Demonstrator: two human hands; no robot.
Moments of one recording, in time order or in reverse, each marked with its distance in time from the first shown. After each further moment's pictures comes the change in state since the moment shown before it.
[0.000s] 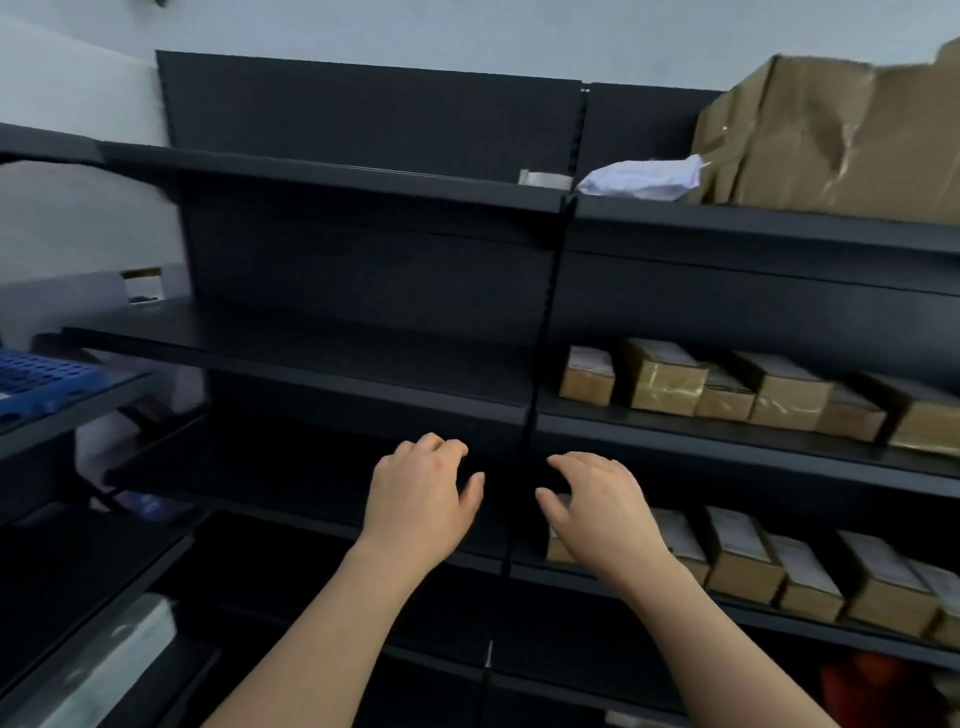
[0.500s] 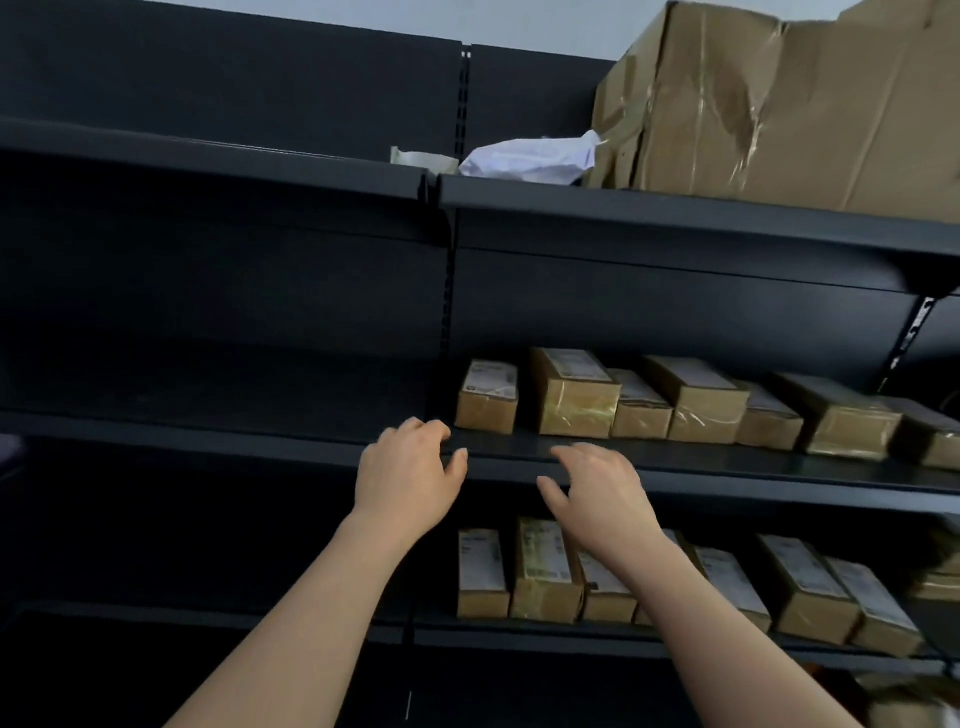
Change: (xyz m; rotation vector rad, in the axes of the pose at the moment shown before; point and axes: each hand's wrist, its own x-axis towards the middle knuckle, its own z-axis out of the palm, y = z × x) left_hand 0.149 0.081 0.106 -0.142 -0.075 0.022; right_hand 0.097 0.150 0.002 -0.085 0.011 0.162
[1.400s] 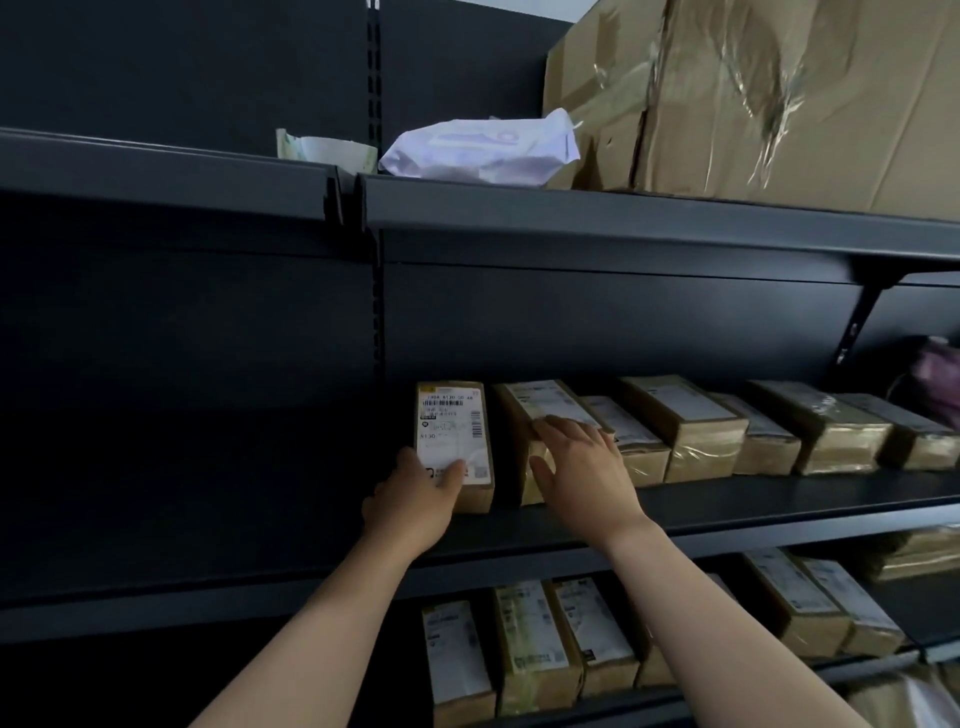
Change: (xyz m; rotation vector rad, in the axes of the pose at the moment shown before) left_hand 0.151 -0.011 0.102 -0.392 -0.358 -0.263; right_hand 0.142 0.040 0.031 -0.049 0.137 0.090
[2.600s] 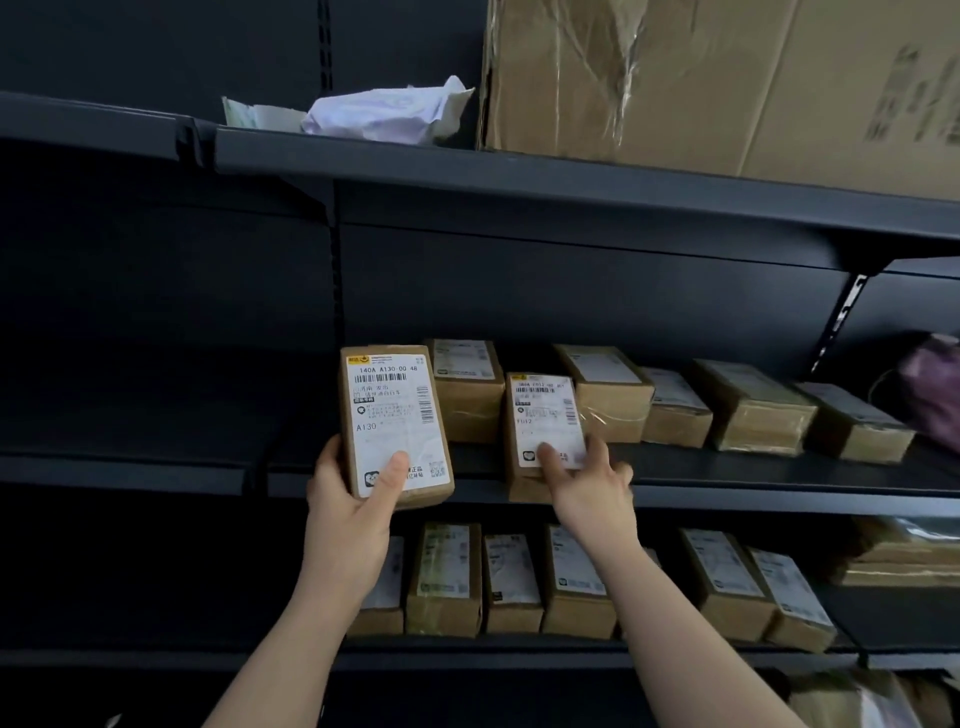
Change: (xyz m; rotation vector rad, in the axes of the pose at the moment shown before) left_hand -0.147 0.040 0.083 -0.765 0.323 0.084; right_hand -0.085 0.126 -0.020 0.577 -0.153 0.525
